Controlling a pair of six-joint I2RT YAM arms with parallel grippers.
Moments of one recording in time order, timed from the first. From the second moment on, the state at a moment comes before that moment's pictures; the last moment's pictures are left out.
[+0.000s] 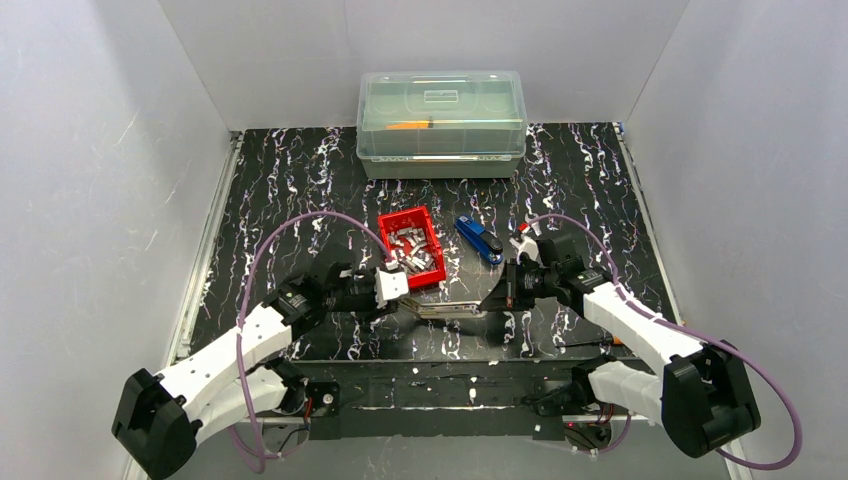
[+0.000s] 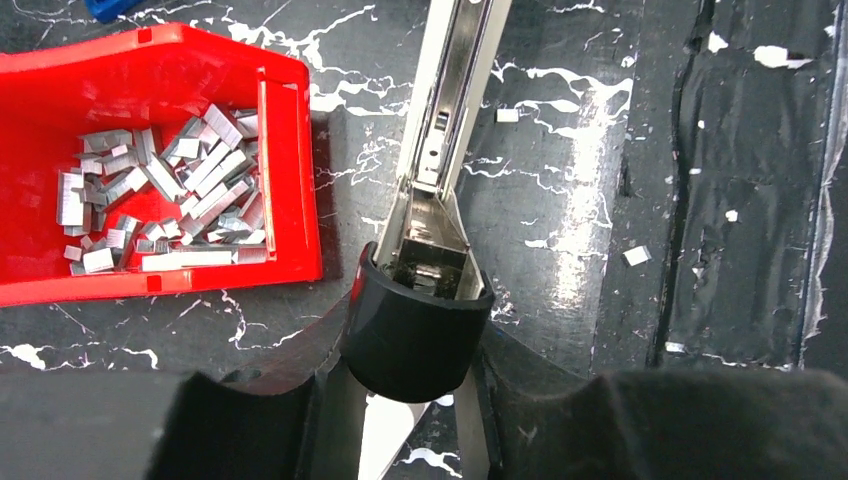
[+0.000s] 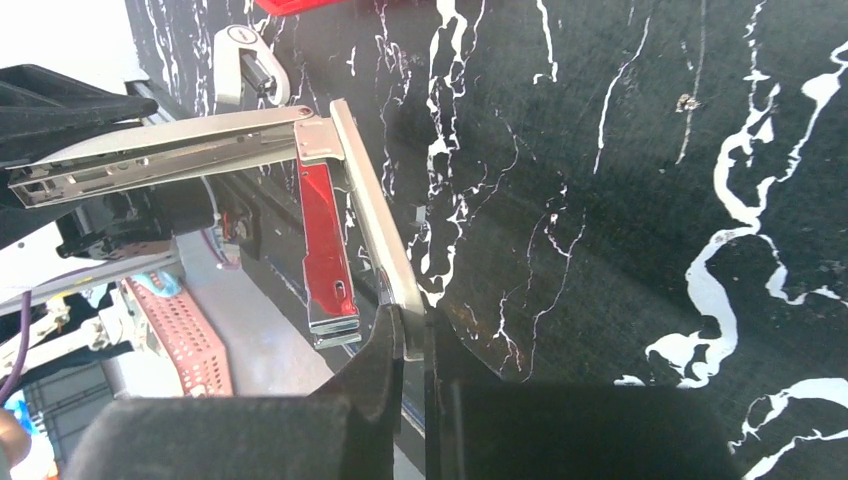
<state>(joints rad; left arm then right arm) -0.67 0.91 0.58 -0.35 0.51 0.57 0.42 1.09 0.54 -0.35 -0.64 0.56</state>
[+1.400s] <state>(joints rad) -0.45 0.99 0.66 -0.40 0.51 0.62 0.41 1.12 0.46 -0.34 -0.48 0.61</state>
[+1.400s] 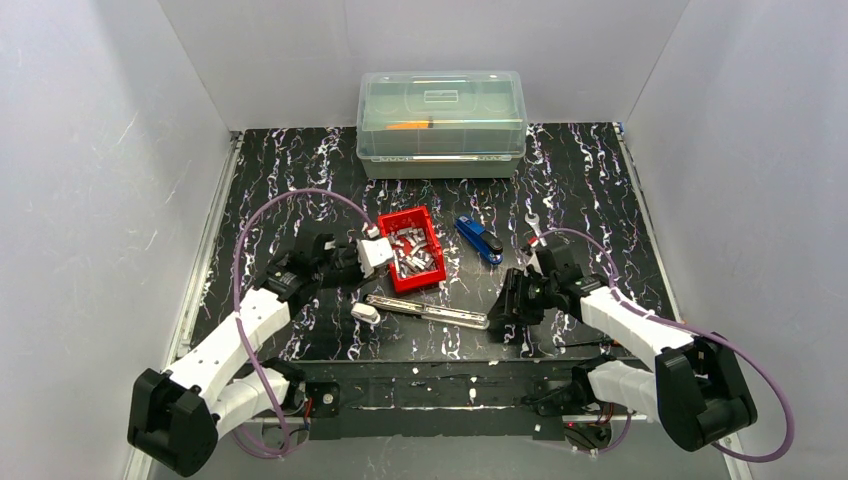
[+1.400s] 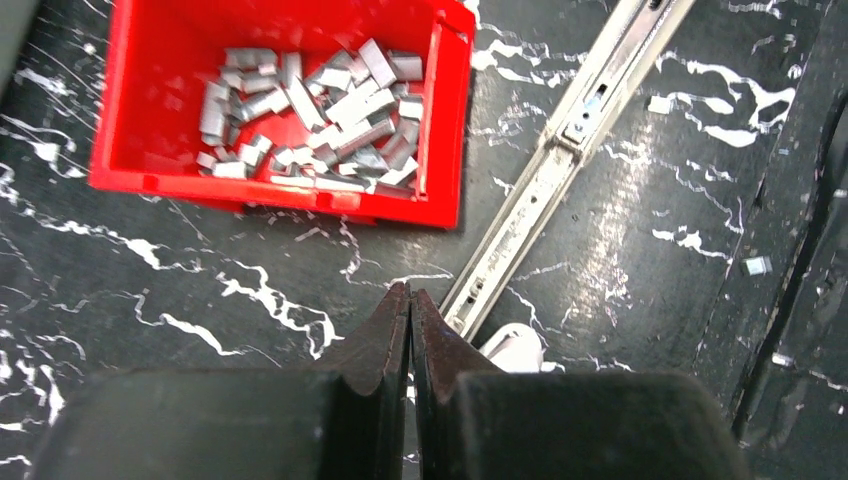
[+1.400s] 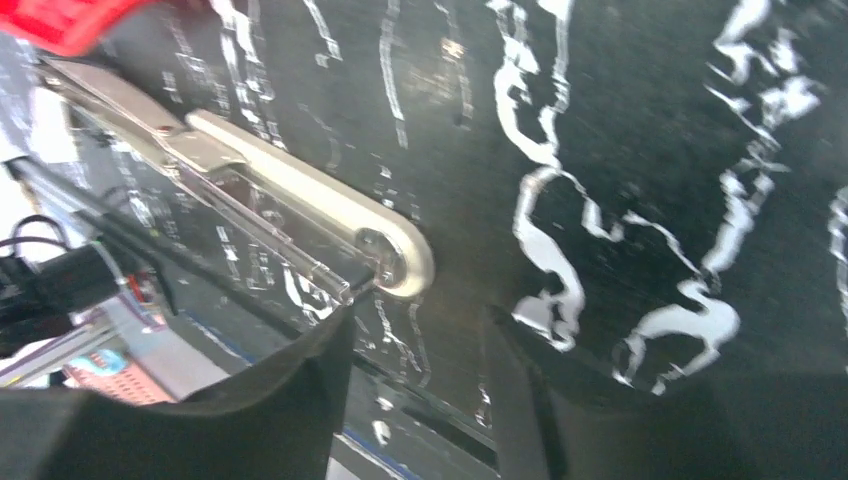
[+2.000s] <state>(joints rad) -0.45 0.98 0.78 -0.39 0.54 0.51 0.41 1.15 0.86 -0.54 -0.18 0.51</state>
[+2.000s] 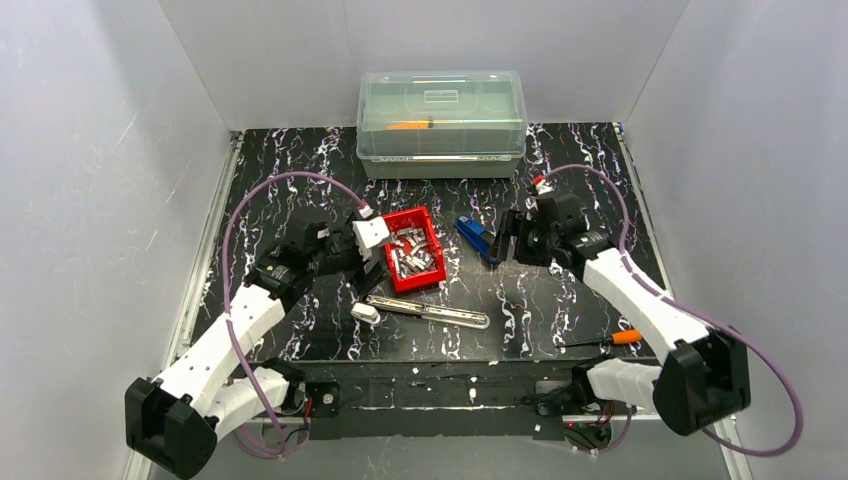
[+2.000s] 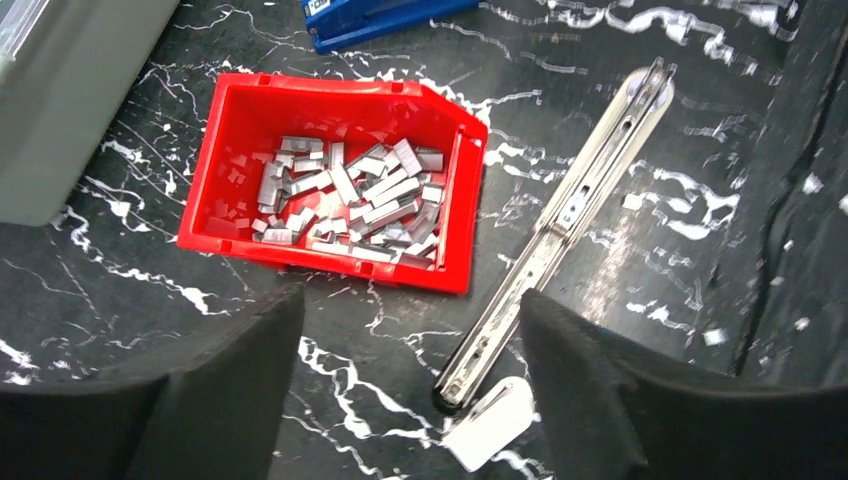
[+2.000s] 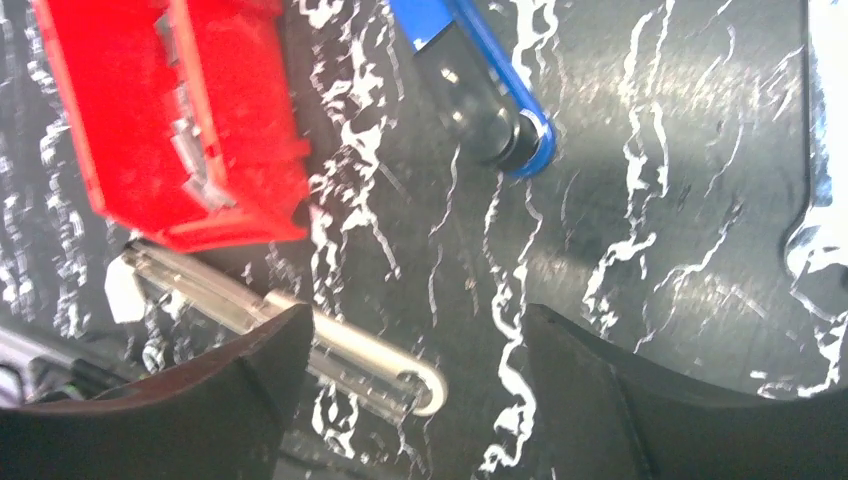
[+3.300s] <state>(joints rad) -0.44 1.14 1.01 -0.38 0.86 0.62 0.48 1.41 0.87 -0.23 -0.03 0.22</state>
